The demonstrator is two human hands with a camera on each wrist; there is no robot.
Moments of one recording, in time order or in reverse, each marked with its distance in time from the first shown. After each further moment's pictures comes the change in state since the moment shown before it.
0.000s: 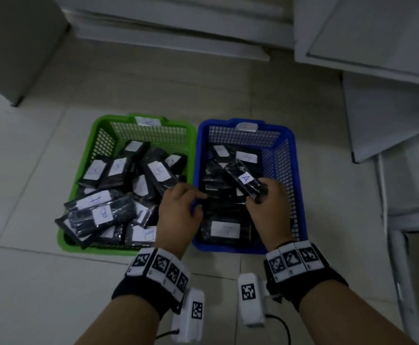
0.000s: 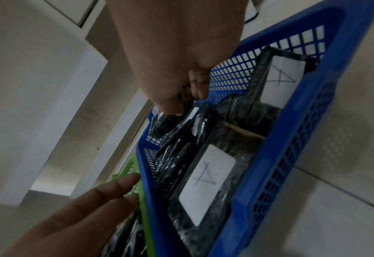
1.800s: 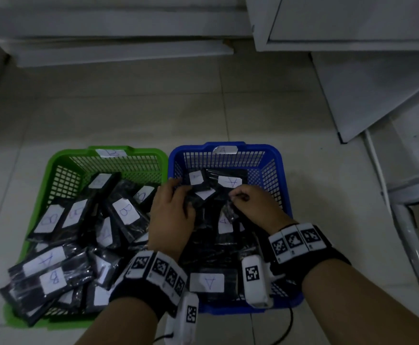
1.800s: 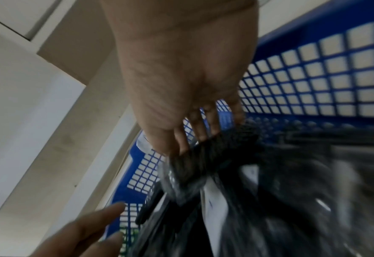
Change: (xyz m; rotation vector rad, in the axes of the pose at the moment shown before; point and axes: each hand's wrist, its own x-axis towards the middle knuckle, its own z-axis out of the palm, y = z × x) left_hand 0.061 -0.012 0.031 0.143 -0.035 0.122; right_hand 0.055 0.018 0.009 -0.047 -0.447 0.066
